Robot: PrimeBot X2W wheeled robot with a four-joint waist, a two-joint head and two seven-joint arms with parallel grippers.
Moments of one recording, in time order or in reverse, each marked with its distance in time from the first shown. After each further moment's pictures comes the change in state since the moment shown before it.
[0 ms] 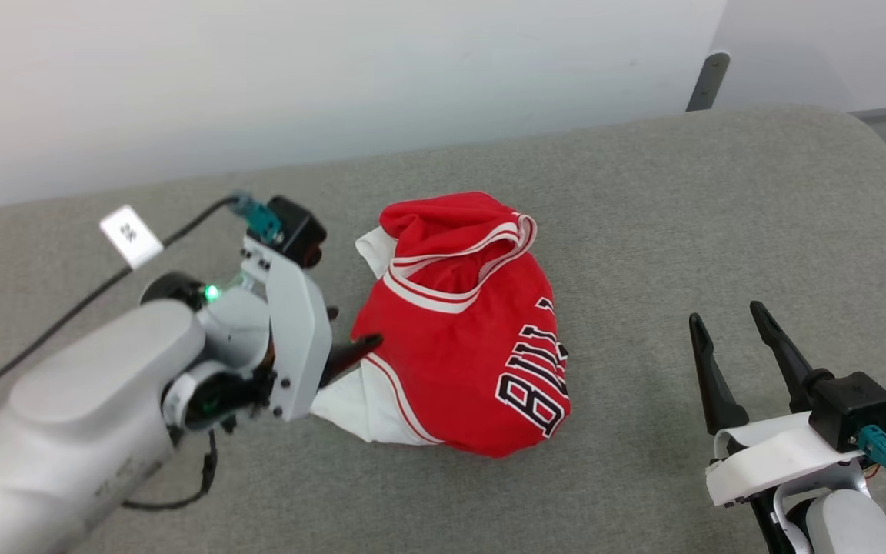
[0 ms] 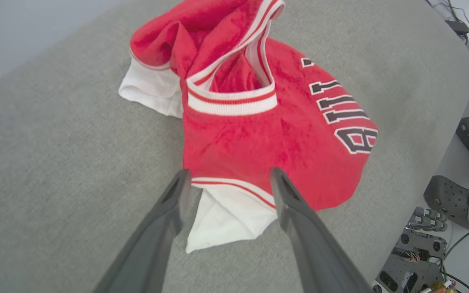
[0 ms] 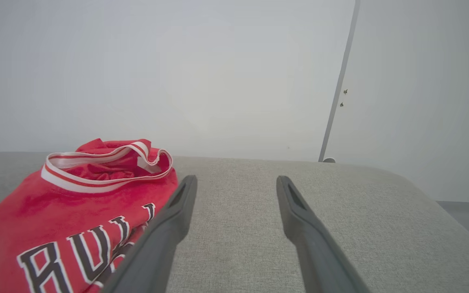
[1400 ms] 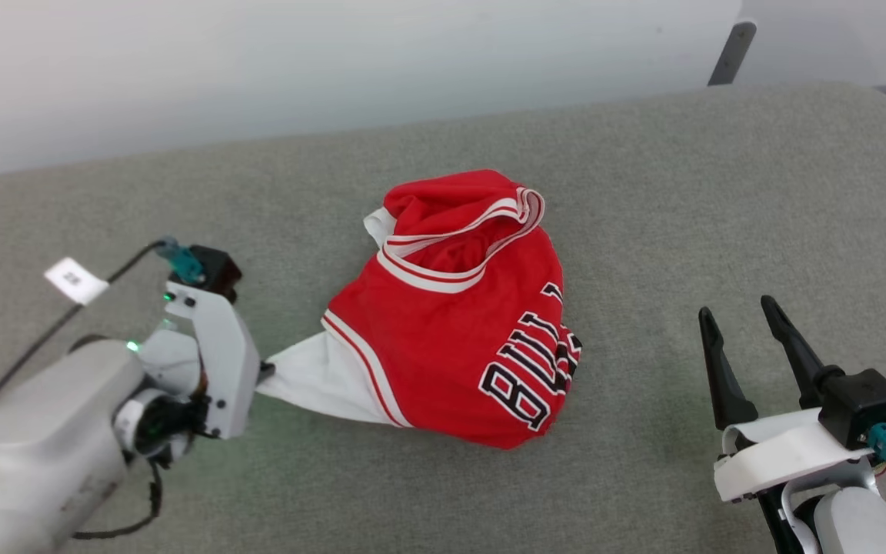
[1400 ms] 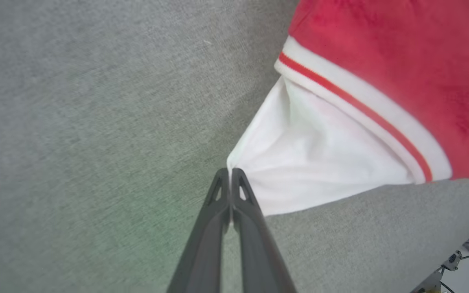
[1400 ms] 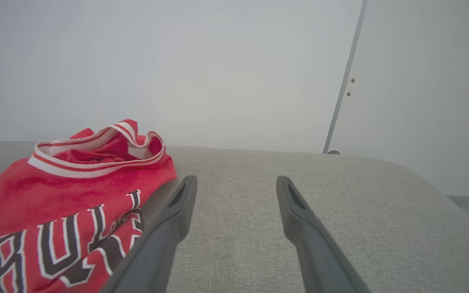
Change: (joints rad) left arm 0.114 0.016 0.012 0.208 -0.031 0.034 0.026; right arm -0.007 -0.002 -0.017 -0.017 -0.007 0.000 0.000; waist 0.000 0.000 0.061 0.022
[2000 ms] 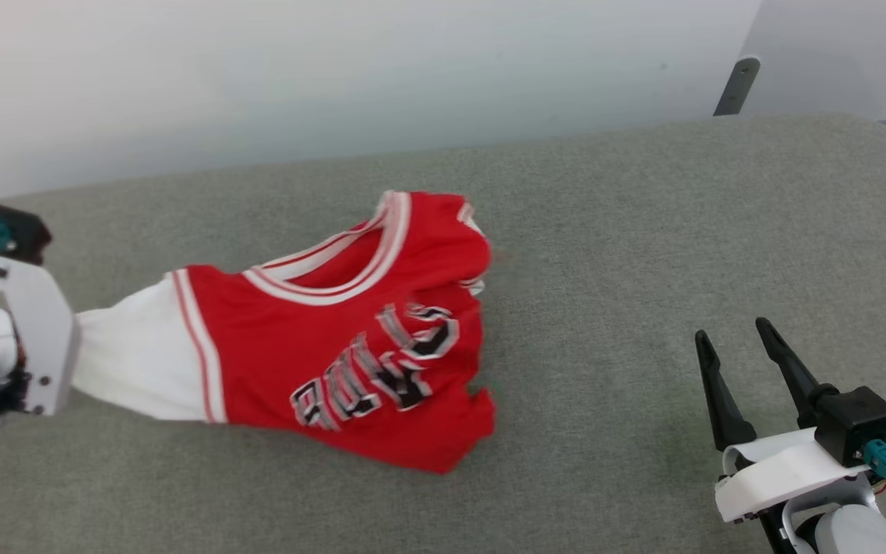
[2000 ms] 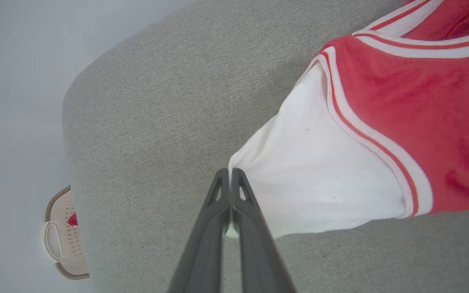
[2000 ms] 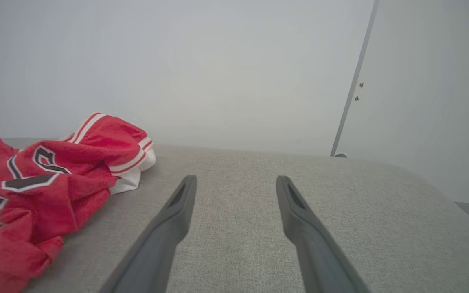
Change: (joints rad) left arm -0.065 0.278 0.000 -0.037 0.155 0.090 -0.034; right arm 0.038 -0.023 0.023 0.009 0.011 0.000 0.000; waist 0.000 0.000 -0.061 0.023
